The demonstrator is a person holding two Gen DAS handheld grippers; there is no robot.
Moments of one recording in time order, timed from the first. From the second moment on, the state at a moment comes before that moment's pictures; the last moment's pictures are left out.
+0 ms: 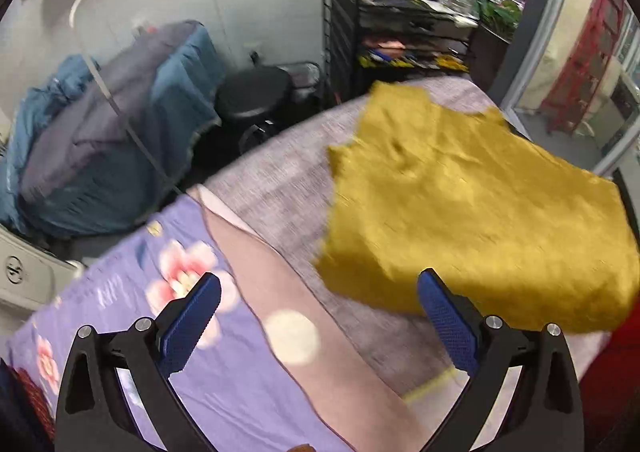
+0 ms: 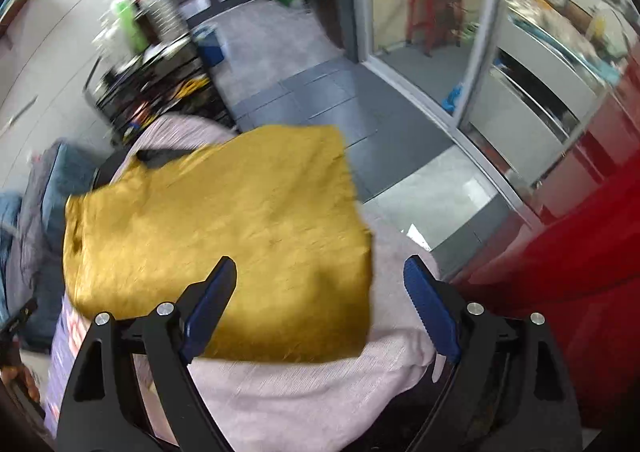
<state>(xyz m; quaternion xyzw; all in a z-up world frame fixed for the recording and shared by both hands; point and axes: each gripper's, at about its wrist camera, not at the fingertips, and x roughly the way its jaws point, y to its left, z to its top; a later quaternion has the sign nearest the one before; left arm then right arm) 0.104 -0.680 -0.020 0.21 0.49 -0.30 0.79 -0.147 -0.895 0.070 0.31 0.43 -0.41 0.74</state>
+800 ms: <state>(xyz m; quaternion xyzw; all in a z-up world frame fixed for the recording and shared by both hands) -0.002 -0.735 0.010 0.30 0.48 -0.31 0.76 -0.068 -0.813 0.089 0.19 0.51 -0.35 0.76</state>
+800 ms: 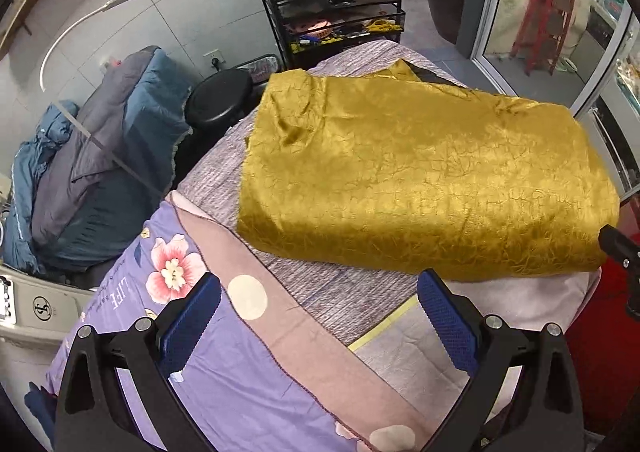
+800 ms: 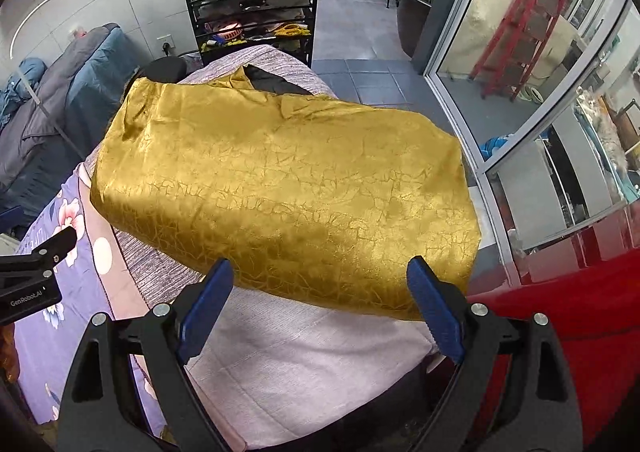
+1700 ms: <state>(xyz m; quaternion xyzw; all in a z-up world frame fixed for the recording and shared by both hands) -0.010 -0.741 0.003 0.30 0.49 -0.30 0.76 -0.078 -0.820 0.077 0.20 0.52 -0.34 0.76</state>
